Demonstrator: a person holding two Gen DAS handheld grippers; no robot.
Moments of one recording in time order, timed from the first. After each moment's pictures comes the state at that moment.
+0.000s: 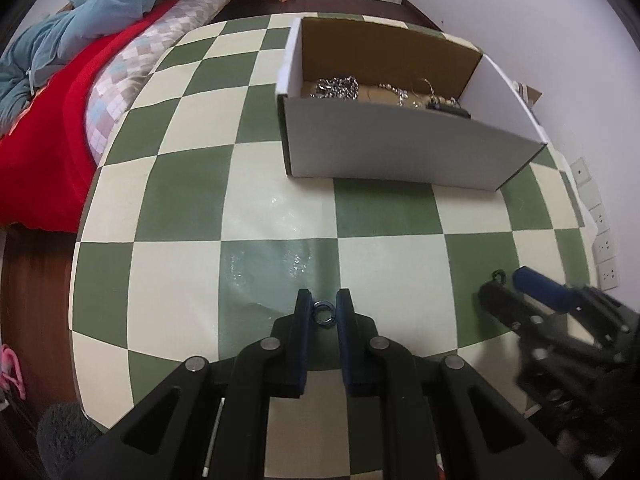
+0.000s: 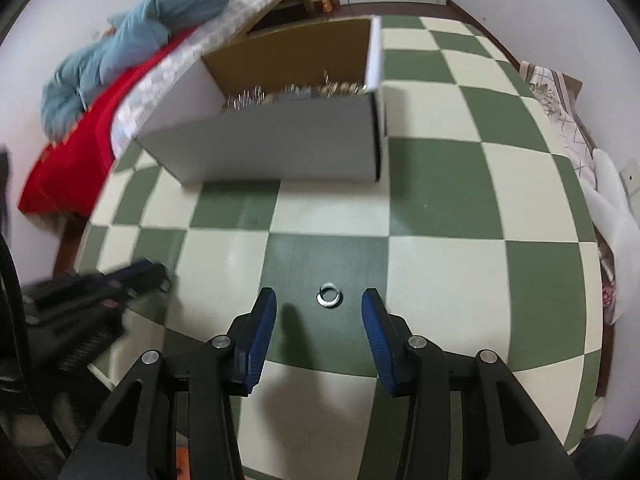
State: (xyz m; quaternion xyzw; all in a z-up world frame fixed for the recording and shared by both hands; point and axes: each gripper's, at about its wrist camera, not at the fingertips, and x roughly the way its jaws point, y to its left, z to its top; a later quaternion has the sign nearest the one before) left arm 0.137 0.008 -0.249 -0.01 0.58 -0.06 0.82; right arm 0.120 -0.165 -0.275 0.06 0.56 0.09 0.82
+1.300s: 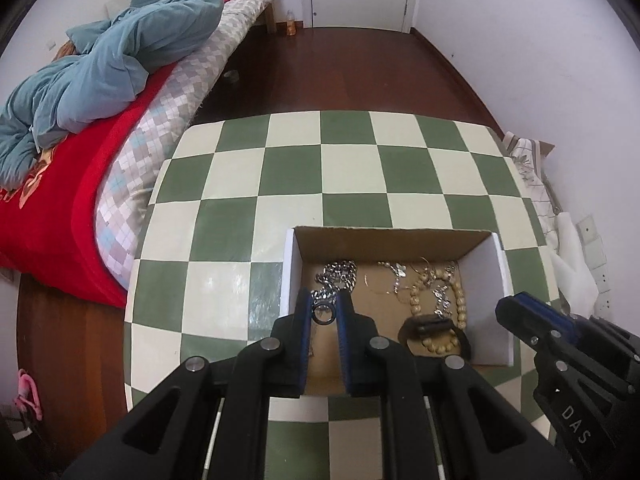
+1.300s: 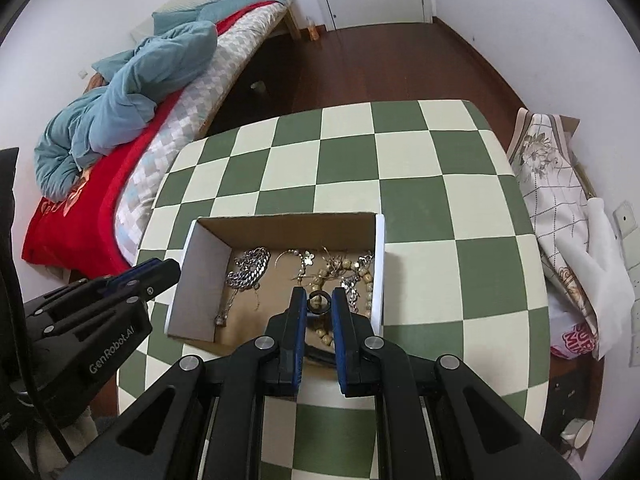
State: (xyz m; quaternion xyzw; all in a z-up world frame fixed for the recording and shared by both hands) left arm 0.268 -0.013 -0.165 0.01 0.54 -0.03 0.84; right arm 0.258 -0.180 -0.183 0.10 0.55 0.08 0.83
